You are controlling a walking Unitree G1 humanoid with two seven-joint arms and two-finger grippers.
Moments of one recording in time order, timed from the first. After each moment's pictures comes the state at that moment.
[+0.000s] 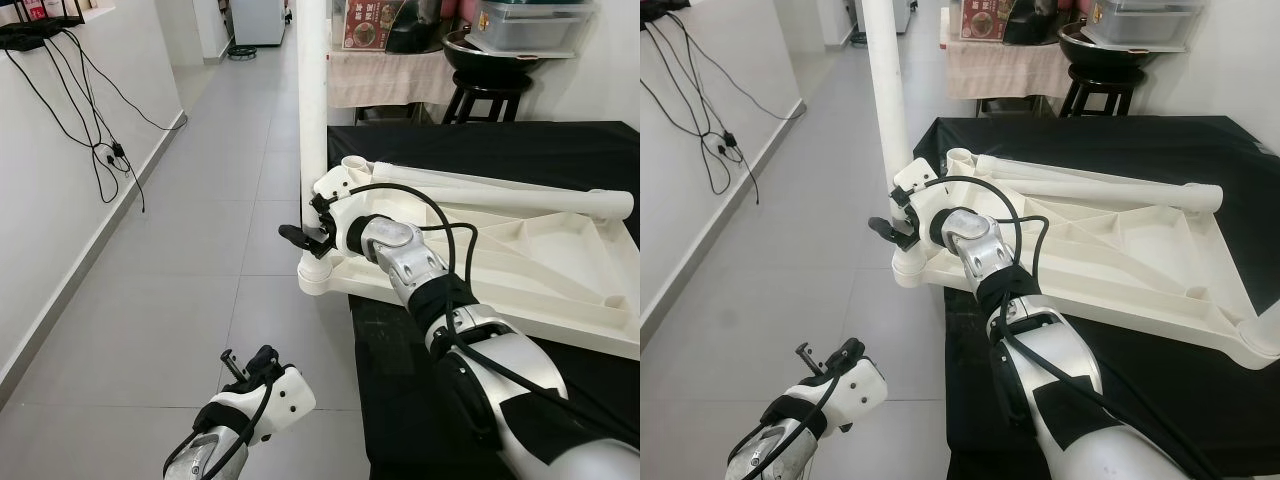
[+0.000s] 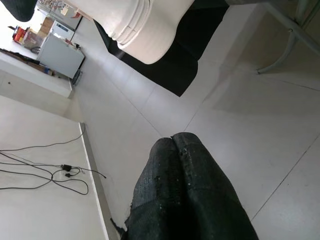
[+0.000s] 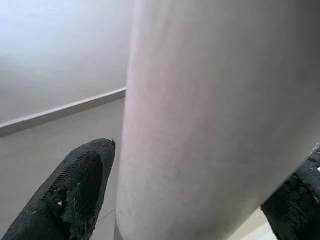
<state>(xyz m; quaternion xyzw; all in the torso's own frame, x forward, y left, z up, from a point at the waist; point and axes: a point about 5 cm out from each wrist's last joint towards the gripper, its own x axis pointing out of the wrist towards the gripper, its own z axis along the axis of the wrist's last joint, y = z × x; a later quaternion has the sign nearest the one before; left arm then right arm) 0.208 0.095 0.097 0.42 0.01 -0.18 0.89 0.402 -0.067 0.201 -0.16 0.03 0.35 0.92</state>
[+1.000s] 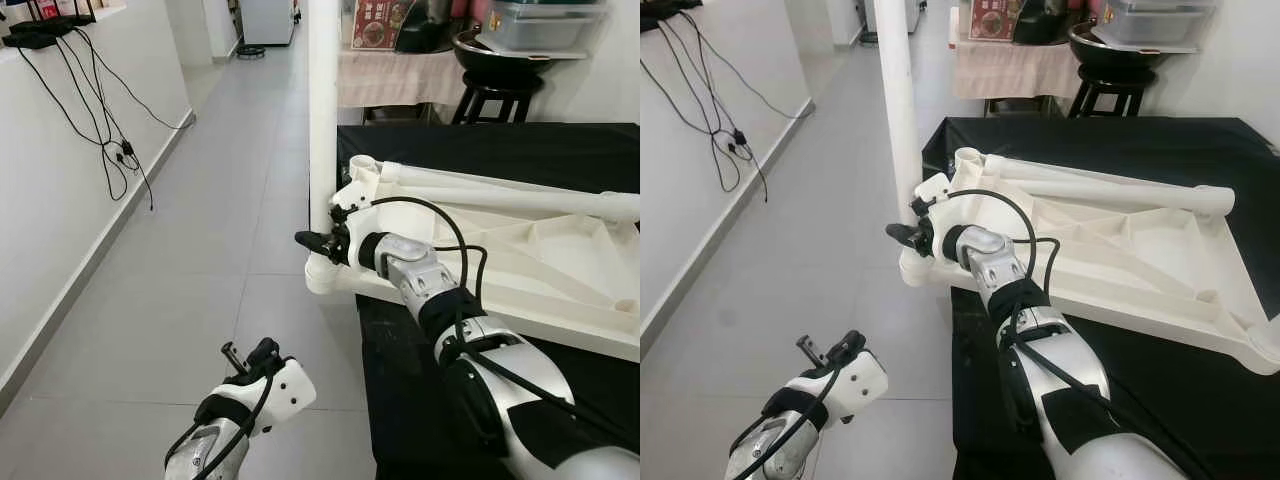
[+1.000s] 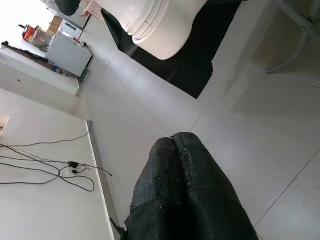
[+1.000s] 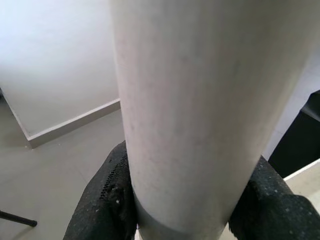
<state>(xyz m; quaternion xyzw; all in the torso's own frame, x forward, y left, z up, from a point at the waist) 0.214 0.094 0.101 0.42 0.00 -0.18 0.89 0.398 -0.088 0.177 -0.10 0.07 0.35 0.93</state>
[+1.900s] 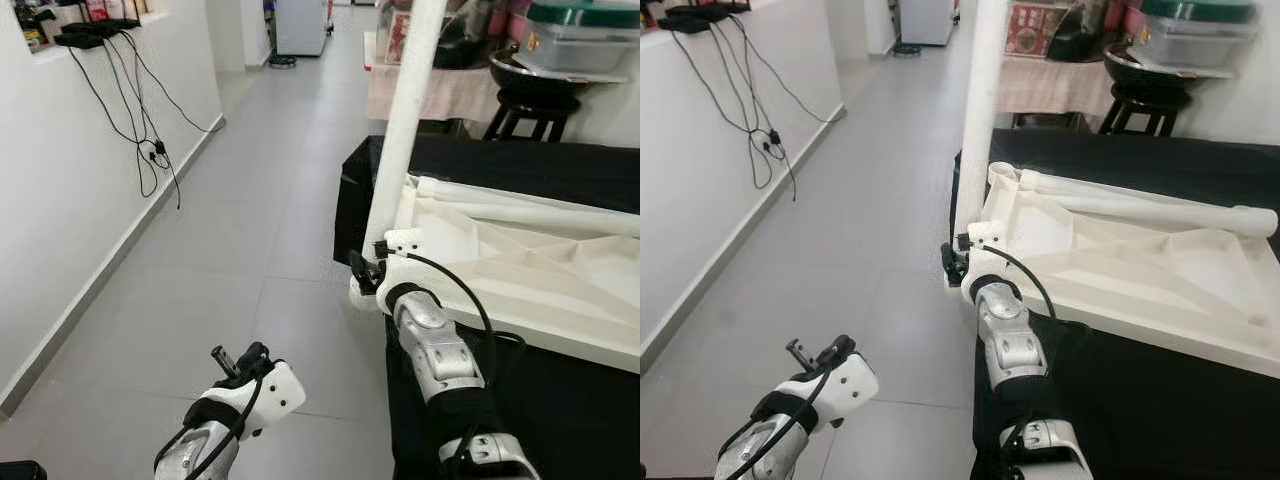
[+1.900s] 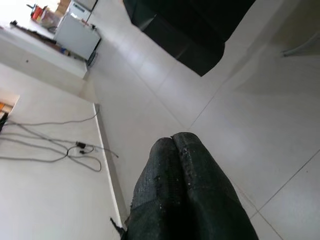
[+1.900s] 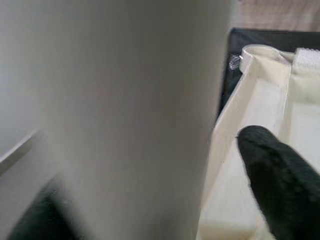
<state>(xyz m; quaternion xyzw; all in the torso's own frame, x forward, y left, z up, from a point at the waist) 0.217 0.102 0.099 0.42 0.01 -0.17 0.89 0.368 -0.126 0.153 -0.02 0.05 0.10 0.99</state>
